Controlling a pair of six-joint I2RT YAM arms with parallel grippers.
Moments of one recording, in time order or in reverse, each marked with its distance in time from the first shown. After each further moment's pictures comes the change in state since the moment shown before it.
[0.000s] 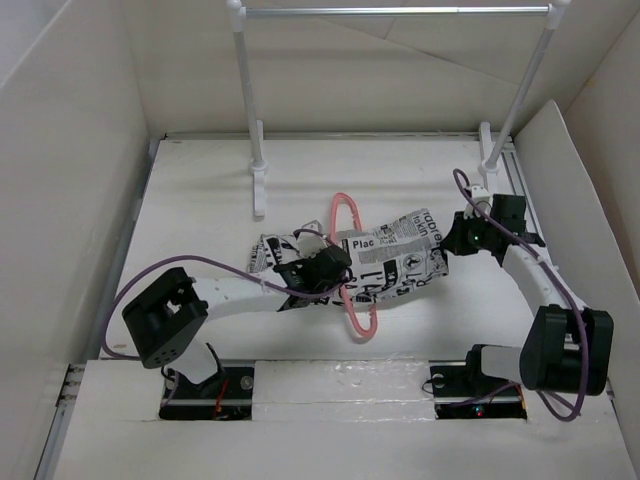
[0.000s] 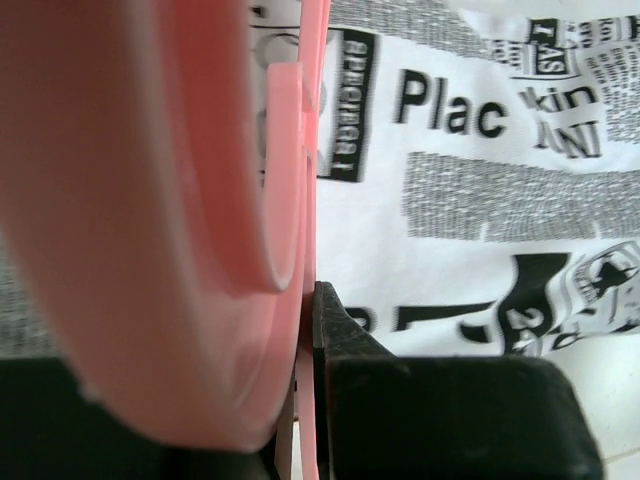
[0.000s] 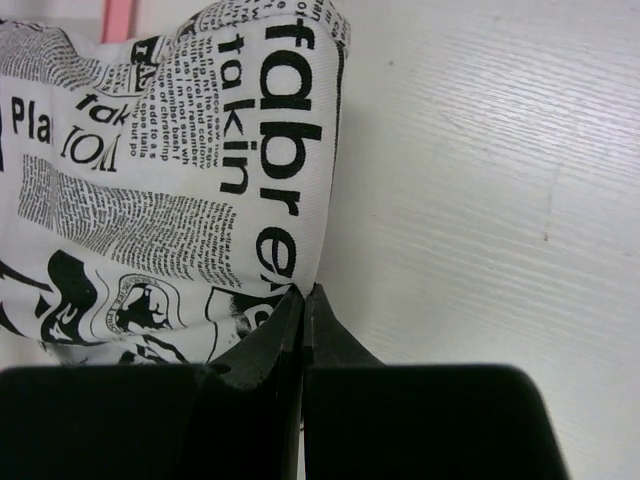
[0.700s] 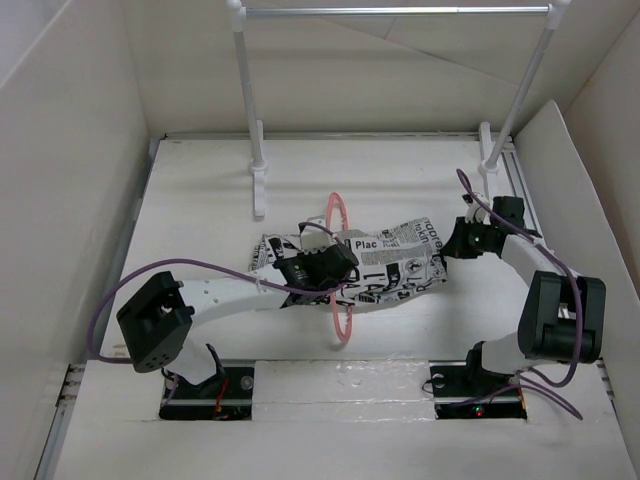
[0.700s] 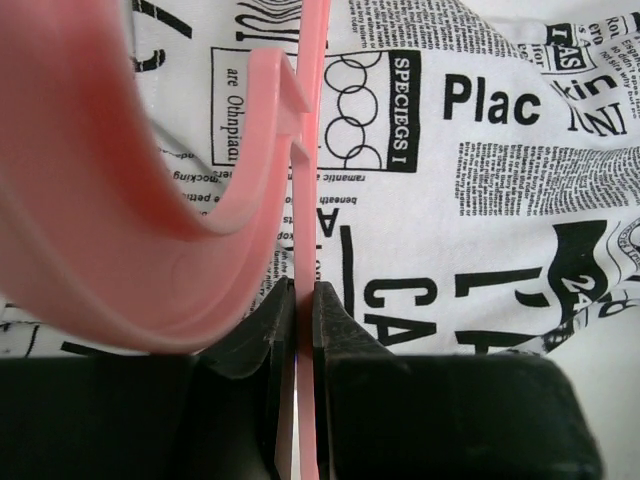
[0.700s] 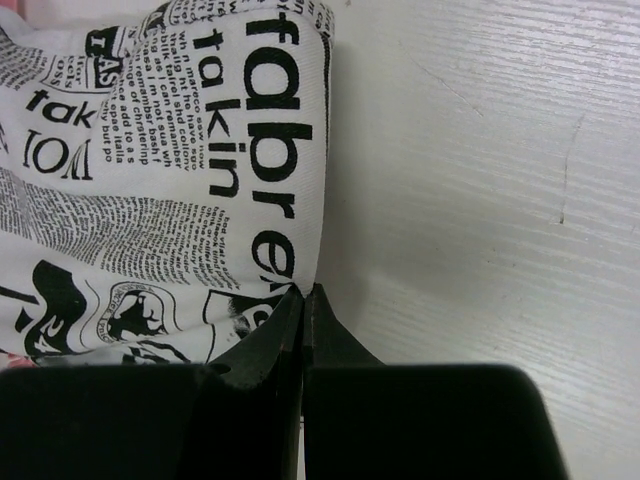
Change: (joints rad) left arm -0.046 -0.061 0.117 -0.287 -0.126 0.142; right arm -0.088 0.163 0.011 0.013 -0.059 0.001
